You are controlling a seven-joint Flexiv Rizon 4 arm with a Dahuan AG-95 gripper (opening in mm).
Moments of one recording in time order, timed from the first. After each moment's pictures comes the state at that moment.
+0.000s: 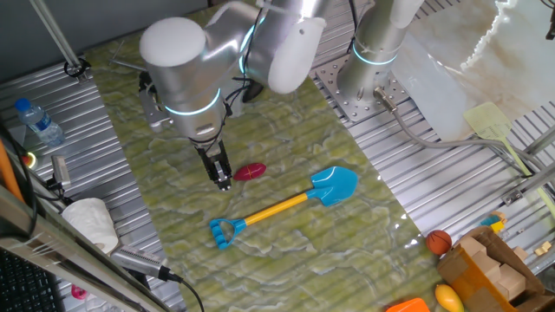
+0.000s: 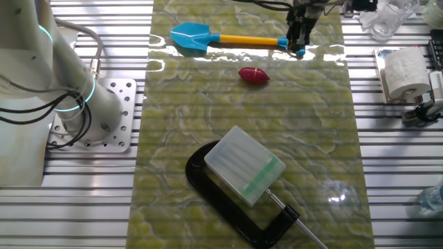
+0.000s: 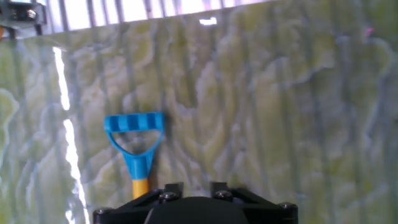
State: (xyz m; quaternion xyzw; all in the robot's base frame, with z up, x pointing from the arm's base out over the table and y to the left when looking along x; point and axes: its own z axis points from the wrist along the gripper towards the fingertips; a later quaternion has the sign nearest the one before) arm 0.540 0.154 0.119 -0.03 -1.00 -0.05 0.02
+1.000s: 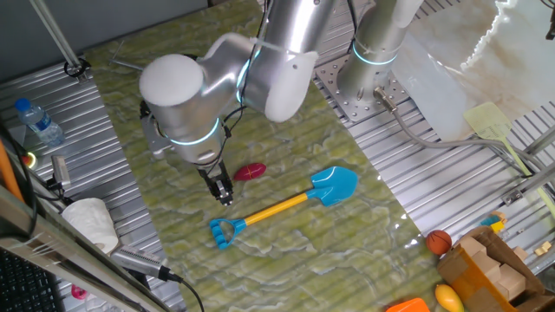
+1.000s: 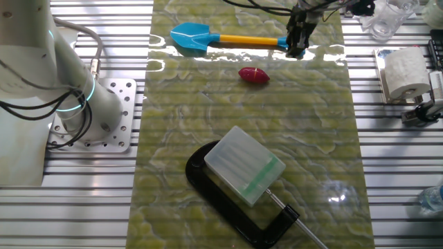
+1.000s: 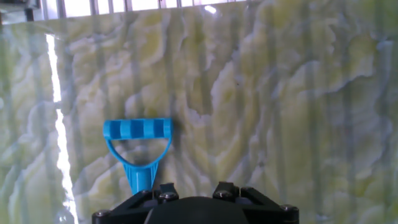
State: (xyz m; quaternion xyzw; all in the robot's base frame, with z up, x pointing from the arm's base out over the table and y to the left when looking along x) arm 0.547 0.168 0.080 -0.04 -1.00 -0.04 0.04
